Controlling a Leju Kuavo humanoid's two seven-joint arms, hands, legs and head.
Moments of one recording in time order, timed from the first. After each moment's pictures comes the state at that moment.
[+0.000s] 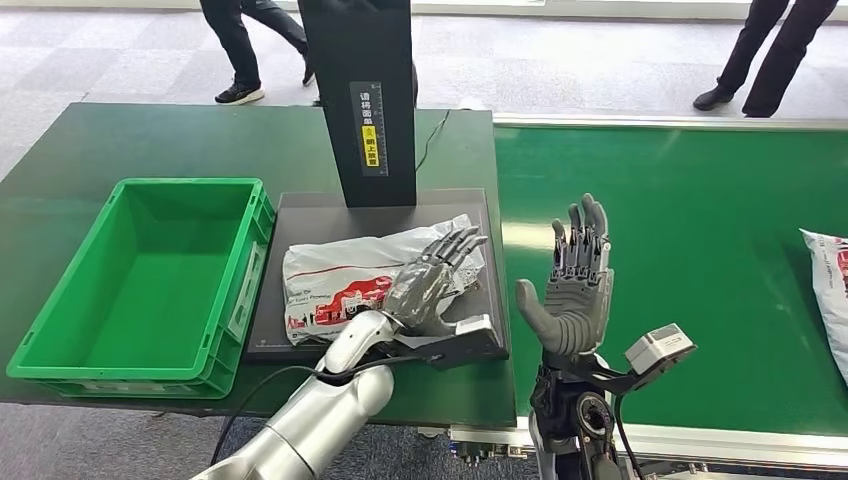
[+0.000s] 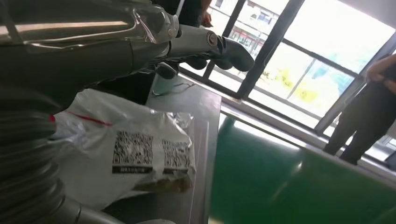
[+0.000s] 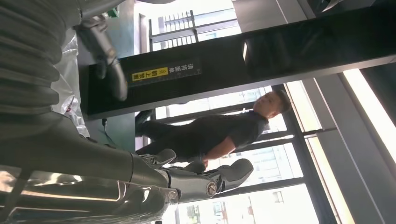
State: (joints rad) left arm -0.57 -0.32 -0.55 -0.82 -0.97 0.35 -0.27; right arm -0.17 0.26 0.03 -1.35 -0.14 0.29 -0.70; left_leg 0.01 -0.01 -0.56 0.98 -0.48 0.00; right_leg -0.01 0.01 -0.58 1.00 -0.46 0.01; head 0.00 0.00
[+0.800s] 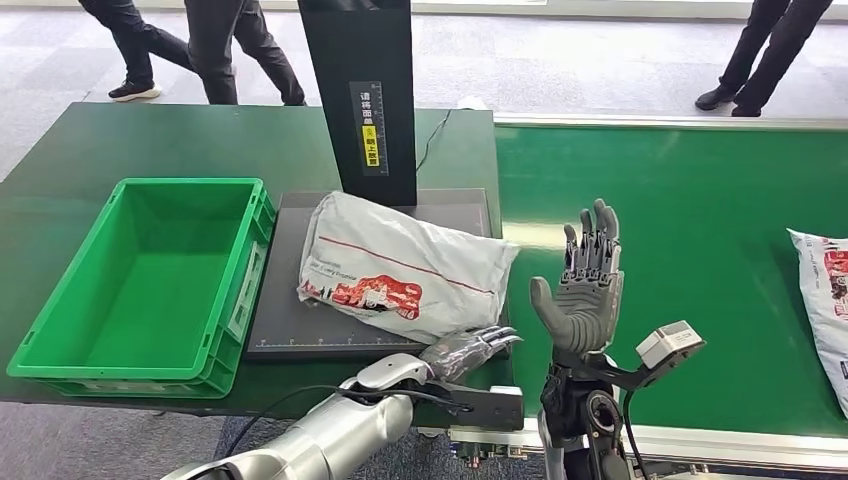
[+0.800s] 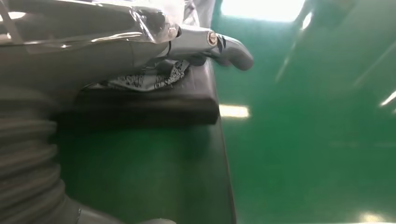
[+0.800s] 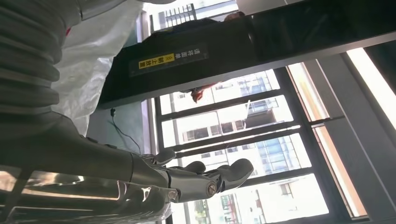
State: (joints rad) left arm -0.66 -0.36 -0.79 -0.47 -0.81 0.05 -0.28; right arm -0.19 0.26 -0.05 -1.30 -0.15 0.32 -0.70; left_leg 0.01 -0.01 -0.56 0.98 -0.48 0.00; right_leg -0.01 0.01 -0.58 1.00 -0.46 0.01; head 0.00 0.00
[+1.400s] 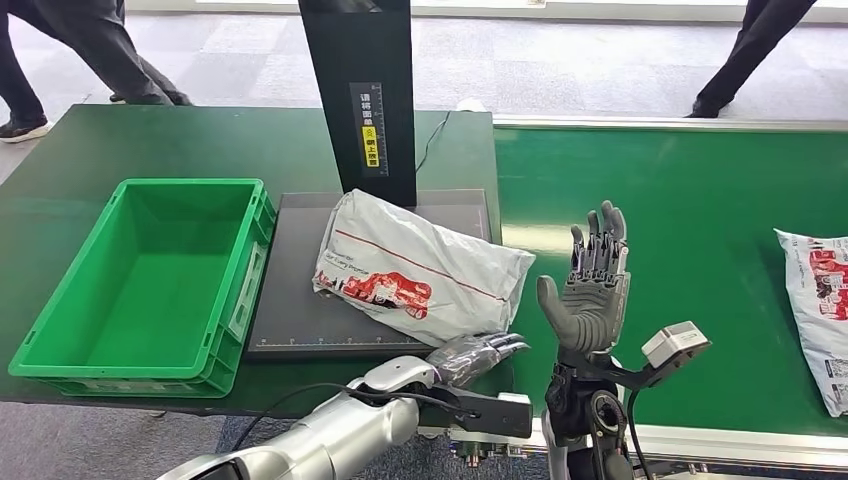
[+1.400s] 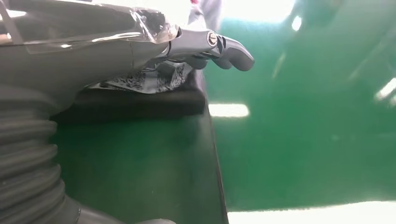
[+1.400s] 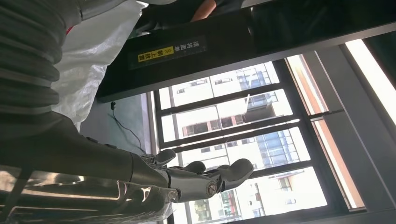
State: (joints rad) left arm -0.70 -0.36 -0.90 -0.43 -0.69 0.13 -0.27; right arm -0.20 0.26 -0.07 -1.29 -0.15 0.32 -0.70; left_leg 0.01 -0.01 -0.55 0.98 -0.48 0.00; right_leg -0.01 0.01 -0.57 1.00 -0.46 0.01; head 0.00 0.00
